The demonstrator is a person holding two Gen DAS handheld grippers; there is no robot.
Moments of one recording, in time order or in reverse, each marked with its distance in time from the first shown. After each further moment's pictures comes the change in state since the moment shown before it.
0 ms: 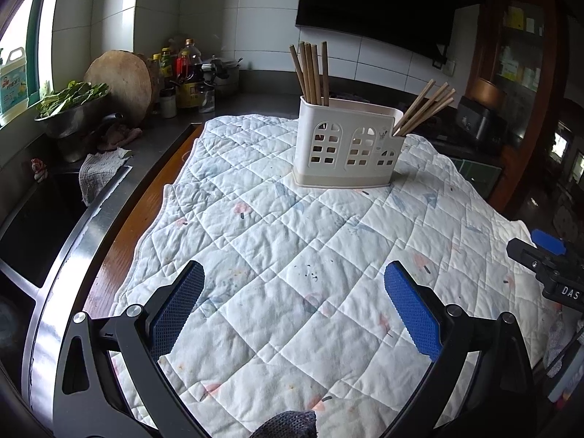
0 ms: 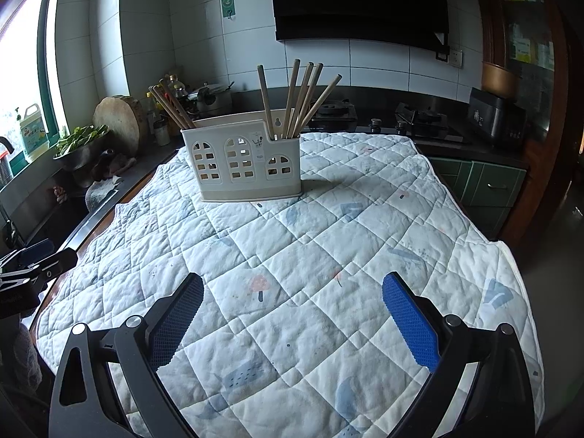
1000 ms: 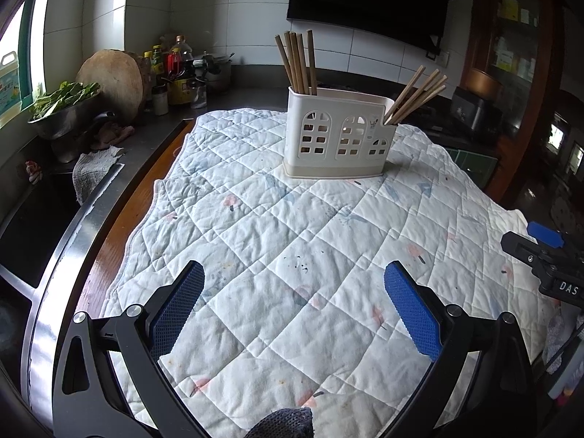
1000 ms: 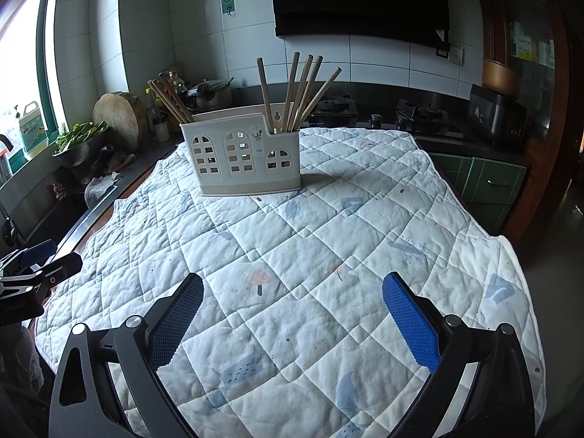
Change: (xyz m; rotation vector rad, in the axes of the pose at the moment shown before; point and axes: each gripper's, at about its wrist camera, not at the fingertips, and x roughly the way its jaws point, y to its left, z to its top) left arm 0.005 -0.009 -0.005 0.024 0.027 -0.015; right arm 0.003 0.001 -0.003 -0.001 0.016 0.001
